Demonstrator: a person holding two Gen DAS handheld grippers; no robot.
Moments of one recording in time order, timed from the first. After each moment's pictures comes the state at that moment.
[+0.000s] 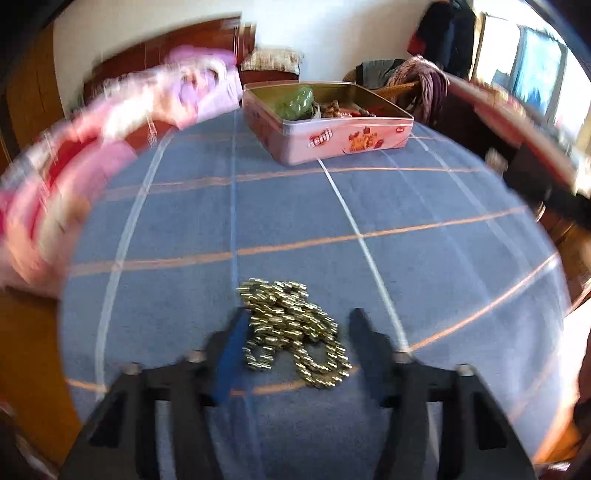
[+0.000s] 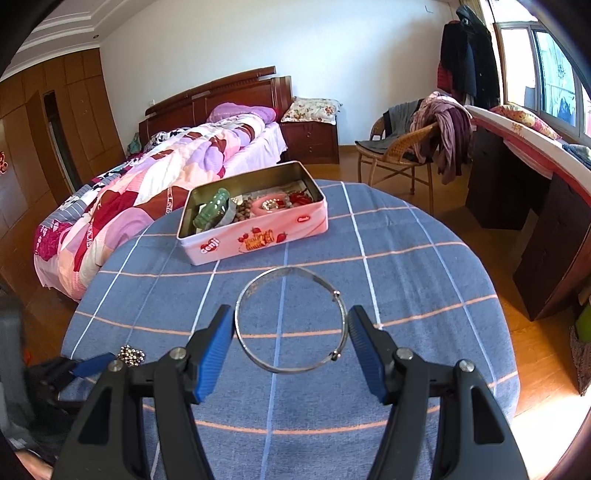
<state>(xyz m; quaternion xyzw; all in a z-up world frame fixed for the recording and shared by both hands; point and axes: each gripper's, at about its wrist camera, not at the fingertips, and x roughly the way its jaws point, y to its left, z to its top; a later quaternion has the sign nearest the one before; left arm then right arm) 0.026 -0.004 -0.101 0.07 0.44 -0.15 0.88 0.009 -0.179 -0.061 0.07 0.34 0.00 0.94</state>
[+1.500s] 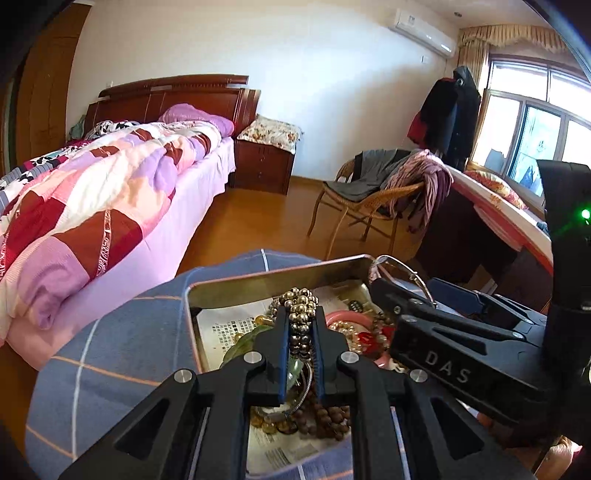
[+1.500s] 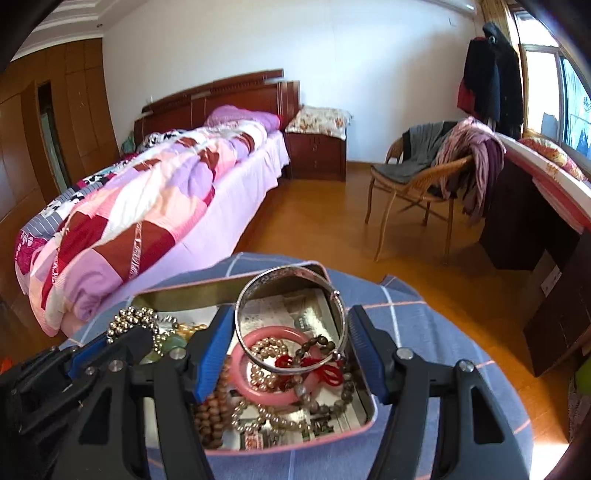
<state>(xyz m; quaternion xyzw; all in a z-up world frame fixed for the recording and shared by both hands) 0.215 -0.052 -0.041 -0.05 0.31 -0.18 0.93 0.214 -0.184 -0.053 0.04 0.33 0.00 0.94</state>
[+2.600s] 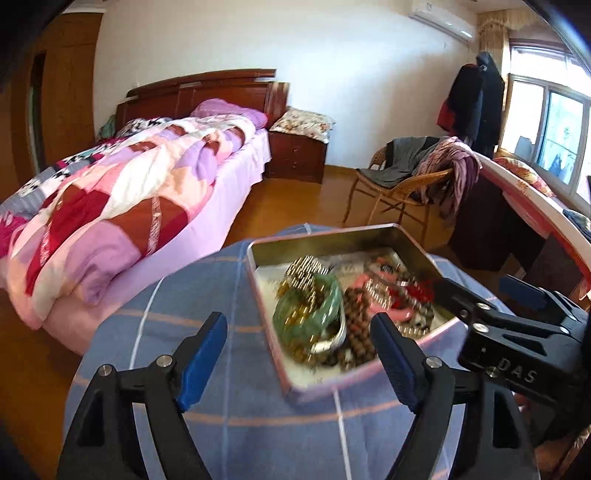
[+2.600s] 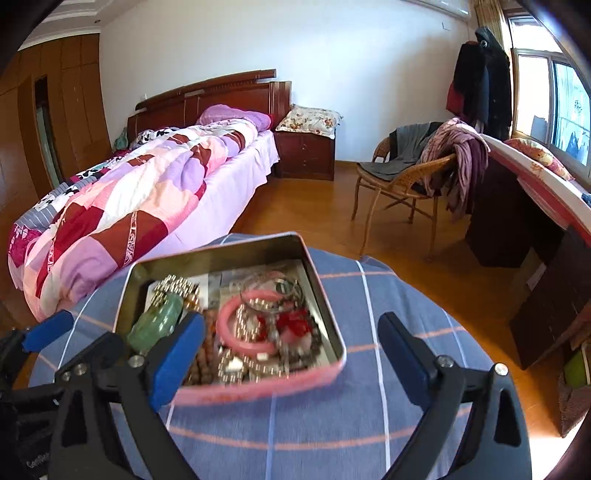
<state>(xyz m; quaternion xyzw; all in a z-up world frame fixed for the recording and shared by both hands) 0.162 -0.030 -0.031 -0.02 0.34 -0.10 0.93 0.156 -0.195 -0.042 0.02 0.33 -0.02 0.94</state>
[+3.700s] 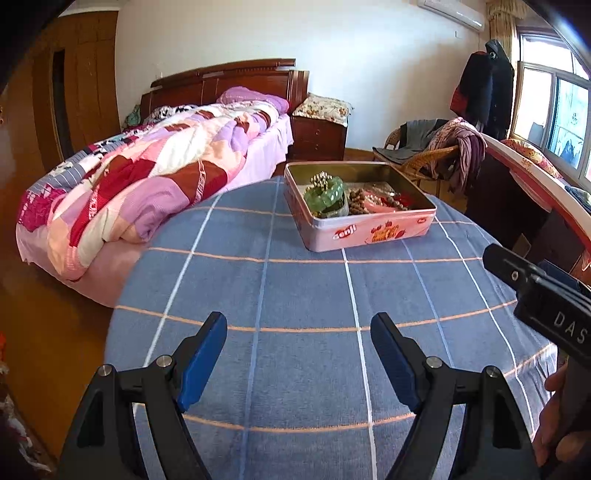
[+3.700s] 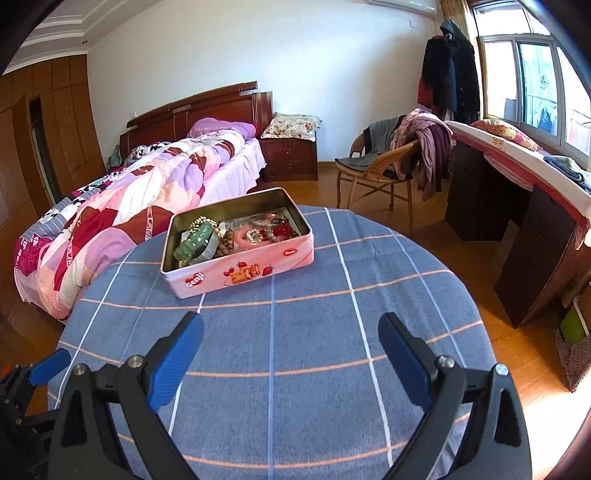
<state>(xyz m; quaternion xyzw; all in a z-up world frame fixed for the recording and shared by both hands) 0.022 -0.011 -0.044 0.00 0.36 -0.06 0.93 0.021 -0.183 -0.045 0.06 0.31 -0.05 0.95</state>
